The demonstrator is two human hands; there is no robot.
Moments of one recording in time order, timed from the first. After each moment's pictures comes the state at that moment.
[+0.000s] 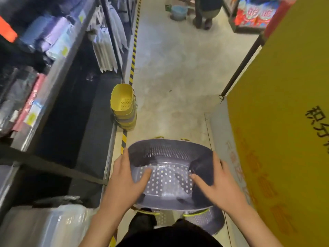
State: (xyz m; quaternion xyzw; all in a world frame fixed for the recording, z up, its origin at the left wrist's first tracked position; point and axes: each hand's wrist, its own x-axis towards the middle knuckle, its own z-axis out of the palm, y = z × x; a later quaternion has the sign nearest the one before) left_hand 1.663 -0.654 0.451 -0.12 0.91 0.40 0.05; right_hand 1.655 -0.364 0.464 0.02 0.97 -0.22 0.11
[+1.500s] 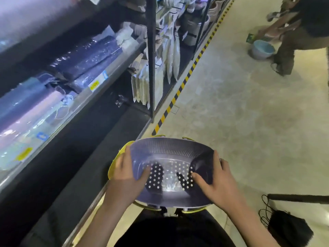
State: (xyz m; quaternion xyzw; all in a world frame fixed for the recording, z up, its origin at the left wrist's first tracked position) left_hand 0.976 -0.702 0.437 -0.36 0.85 0.38 -0.04; right_hand 0.839 -0.459 0.458 -0.20 0.95 -0.19 0.17
